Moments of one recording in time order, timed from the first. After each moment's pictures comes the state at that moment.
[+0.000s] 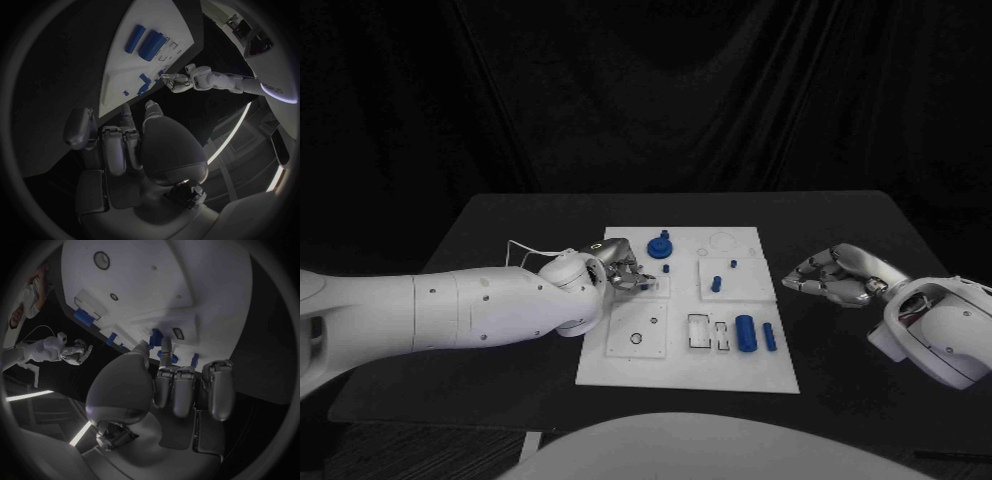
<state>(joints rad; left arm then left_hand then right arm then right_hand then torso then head) 1.06 -0.76 -0.21 1.49 -1.33 -0.47 -0.51 1.21 -0.04 0.04 0.29 0.06 1.15 0.04 0.16 0.63 1.46 -0.04 1.55 1.31 1.47 -0.09 1.57 1.31 0.02 1.46 0.02 1.45 1.31 1.14 -1.03 -0.21 1.61 -1.10 -0.36 -0.02 1.34 0.11 -0.22 0.28 0.45 0.90 0.13 0.21 0.23 1.47 0.05 1.57 1.31 1.46 -0.02 1.55 1.31 0.08 1.37 0.10 1.16 1.31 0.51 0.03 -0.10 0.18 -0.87</state>
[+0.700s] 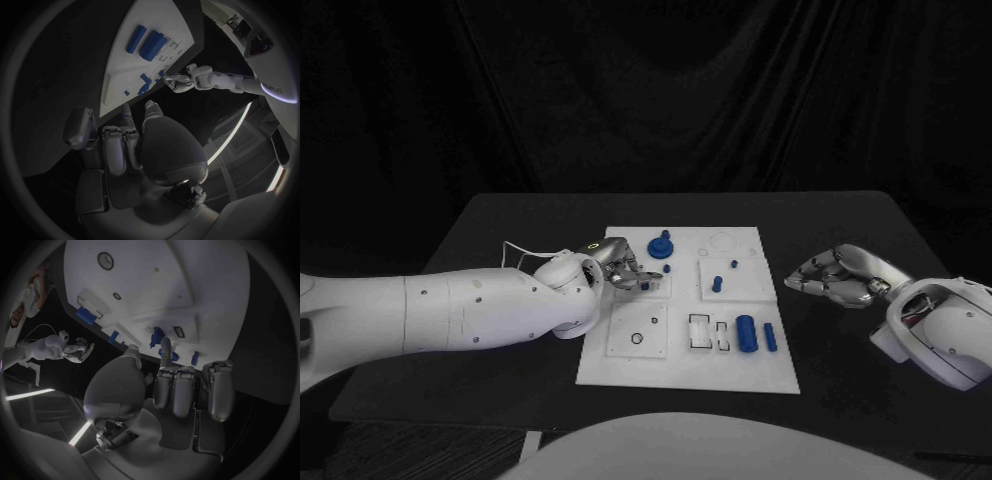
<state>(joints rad) 1.06 -0.79 -0.21 1.53 -1.33 -0.50 -0.51 1.03 -0.06 -0.09 0.29 0.05 1.06 0.03 0.28 0.80 1.46 -0.04 1.57 1.31 1.47 -0.09 1.57 1.31 0.02 1.46 0.02 1.47 1.31 1.14 -1.03 -0.21 1.61 -1.10 -0.36 -0.02 1.34 0.11 -0.22 0.28 0.45 0.90 0.13 0.21 0.23 1.47 0.05 1.58 1.31 1.46 -0.02 1.55 1.31 0.08 1.37 0.10 1.16 1.31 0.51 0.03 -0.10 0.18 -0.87</state>
